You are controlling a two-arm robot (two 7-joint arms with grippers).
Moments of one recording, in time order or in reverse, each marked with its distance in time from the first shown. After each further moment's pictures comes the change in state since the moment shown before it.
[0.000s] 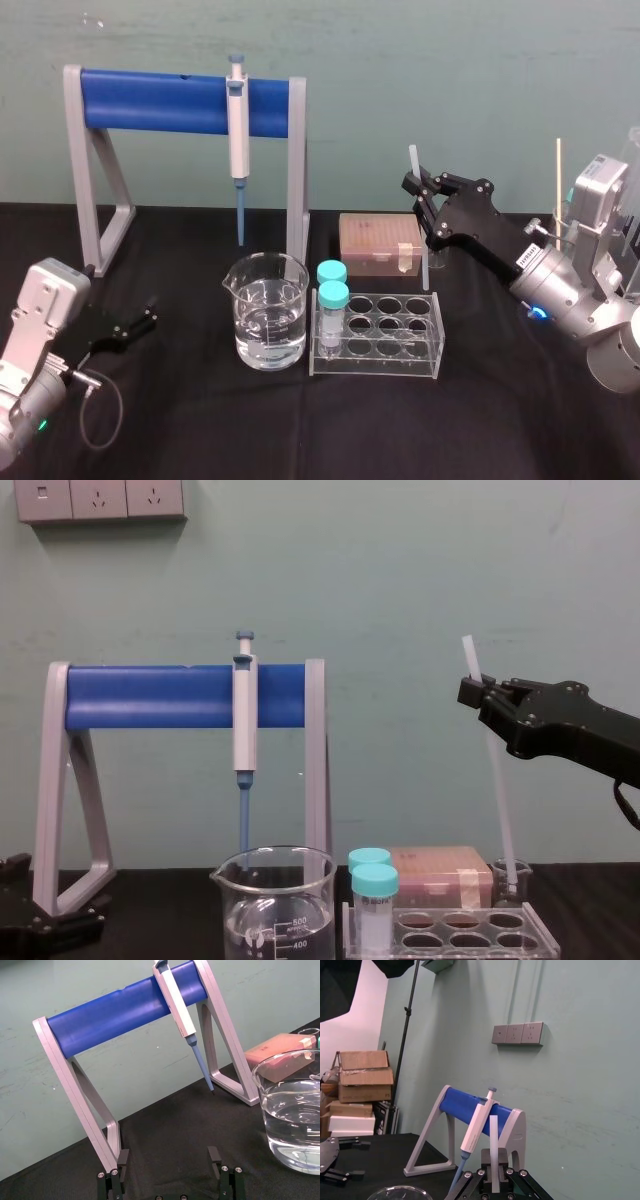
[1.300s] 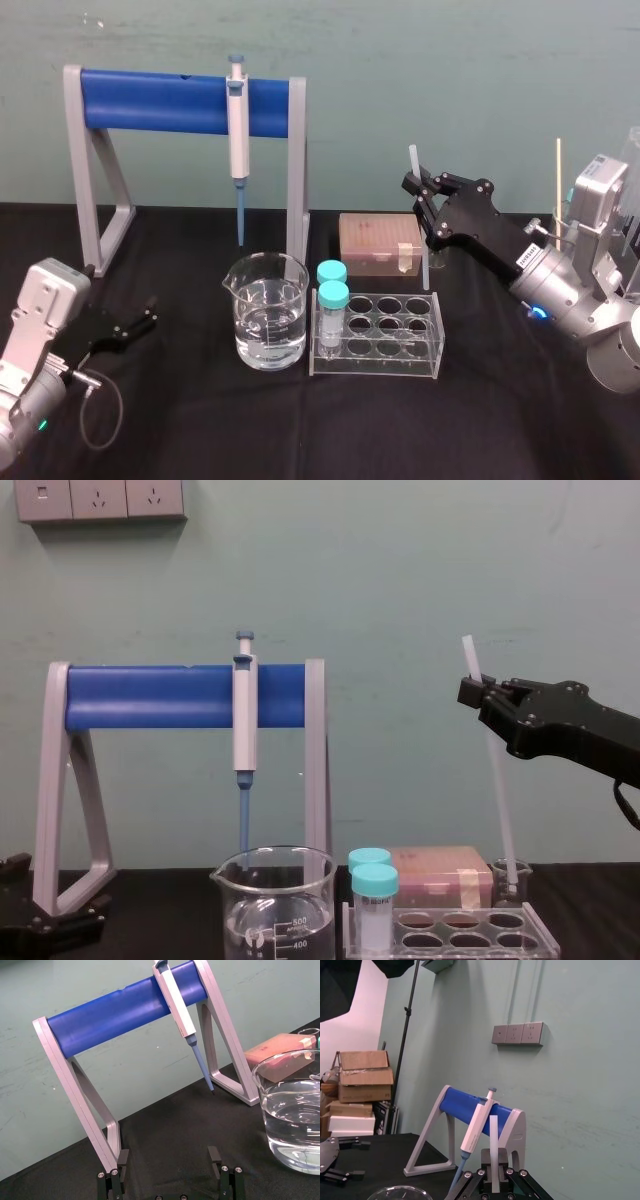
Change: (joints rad) left arm 0.000 0.000 0.000 0.000 0.000 0.000 0.000; right arm 0.000 0.000 0.000 0.000 0.000 0.000 0.000
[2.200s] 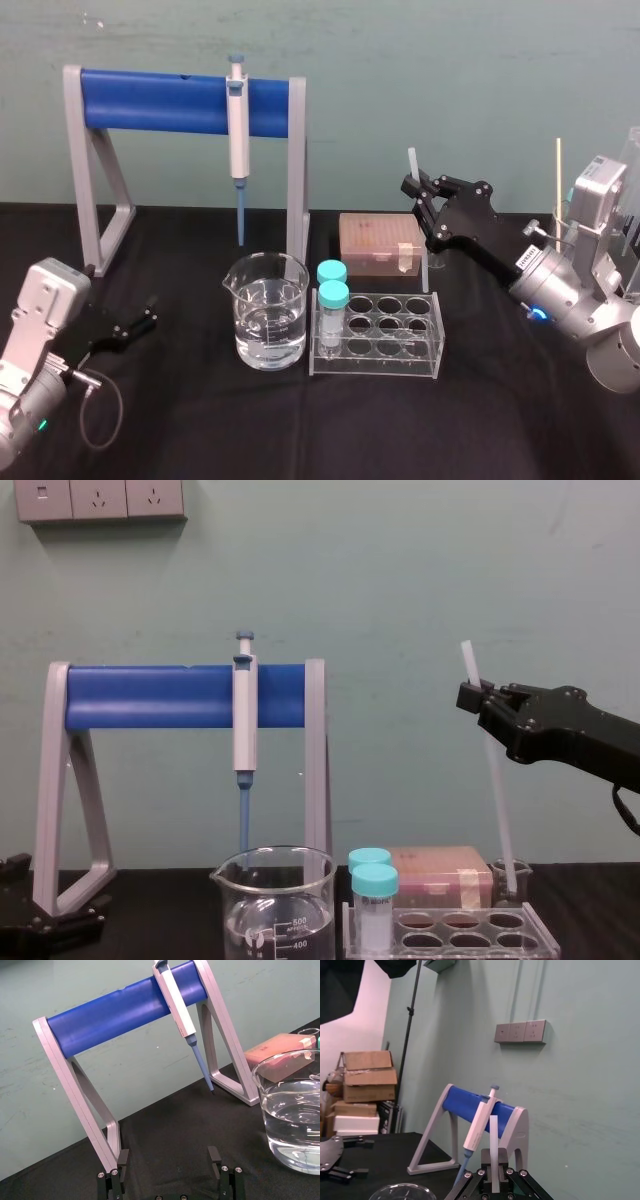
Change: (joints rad) left arm 0.000 0.000 0.000 0.000 0.000 0.000 0.000; right arm 0.007 -0.003 0.000 0.018 0.008 0.000 0.020
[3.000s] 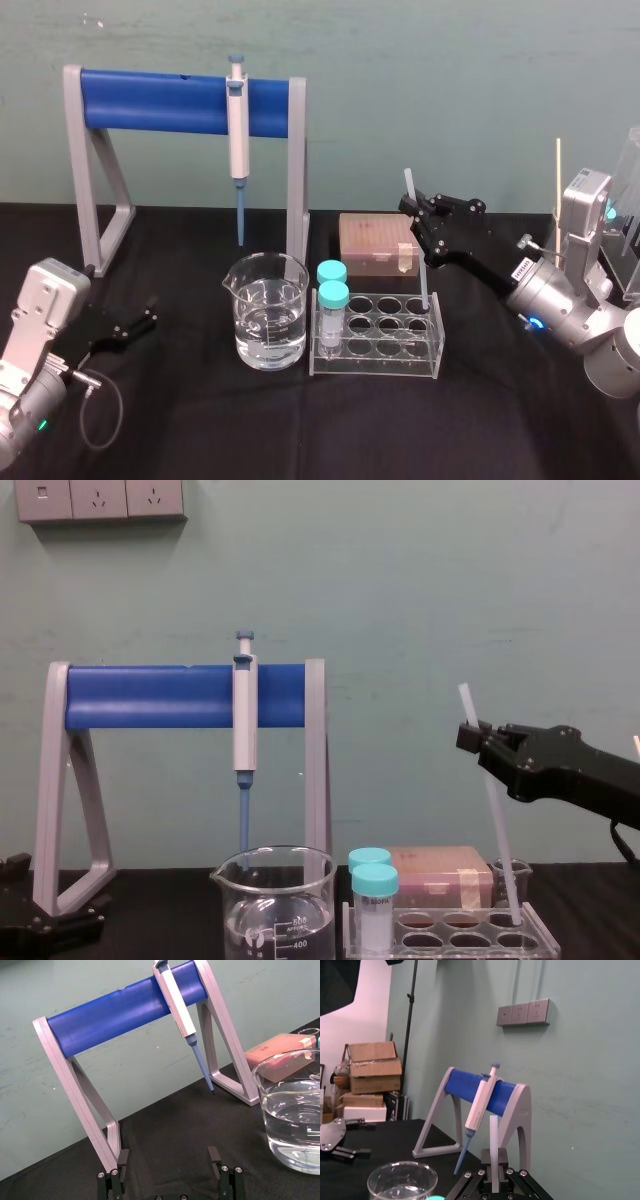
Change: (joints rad) left arm 0.000 0.000 0.000 0.000 0.000 0.000 0.000; right arm 0.057 -0.025 -0.013 0.157 0.018 -0.022 0.076
